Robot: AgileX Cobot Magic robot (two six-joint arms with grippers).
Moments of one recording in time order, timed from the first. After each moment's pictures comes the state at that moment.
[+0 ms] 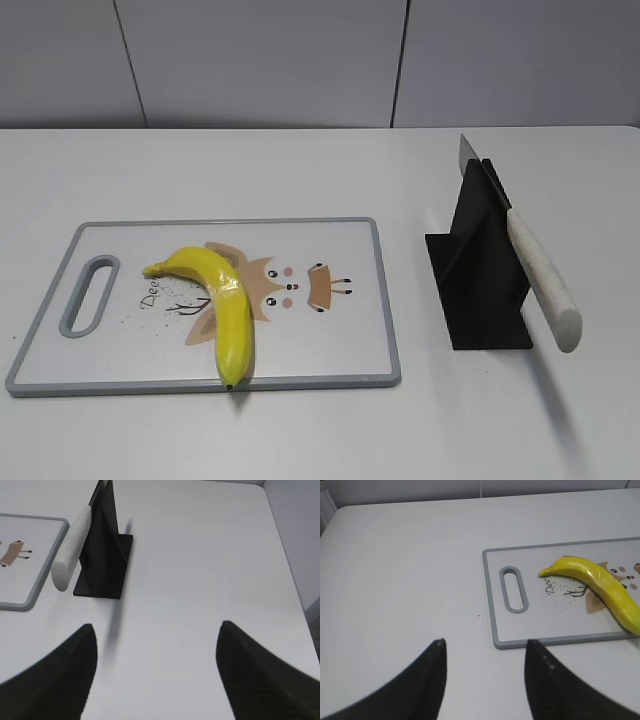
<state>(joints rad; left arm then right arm) -0.05 0.00 -0.49 -0.06 1.08 0.16 0.08 -0.01 -0.50 0.07 1.05 -0.03</state>
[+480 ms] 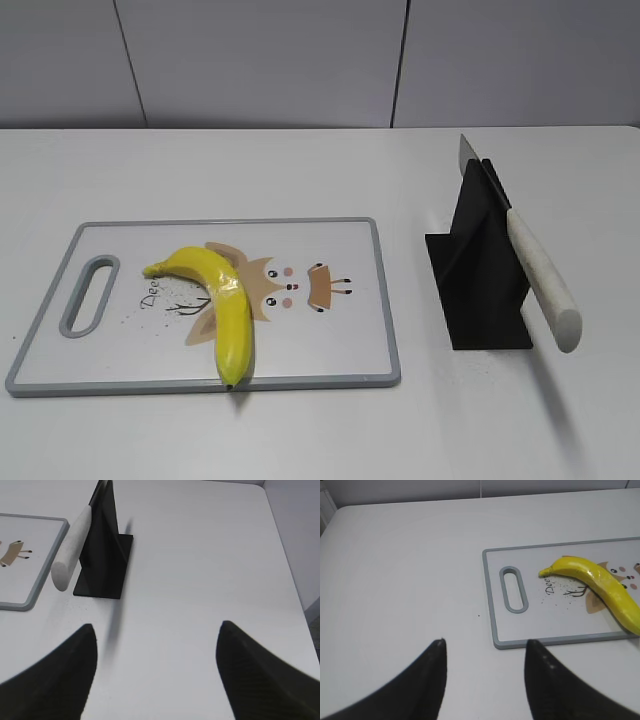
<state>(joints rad) -0.05 0.00 -0.49 -0.06 1.08 0.16 0.08 -0.01 -0.50 0.08 1.05 -0.03</state>
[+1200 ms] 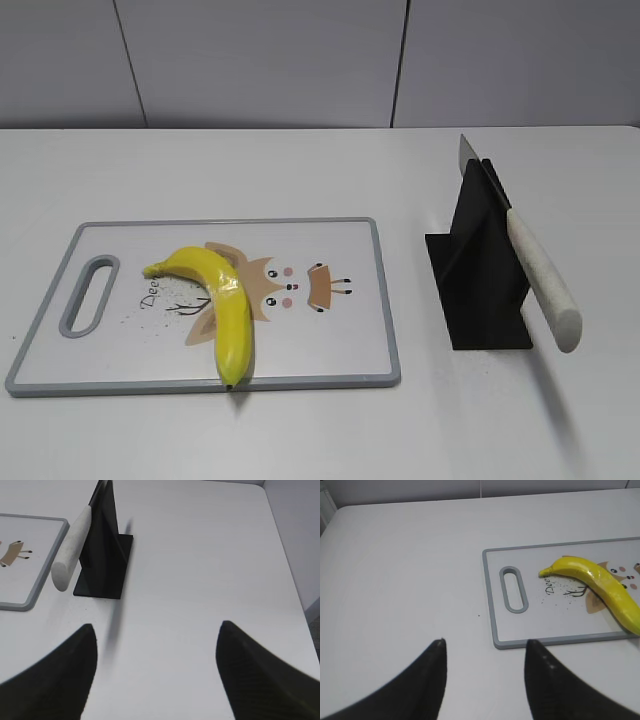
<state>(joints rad) -0.05 0.00 -0.49 -0.06 1.08 0.16 0.08 -0.01 -0.50 0.08 1.05 -0.04</state>
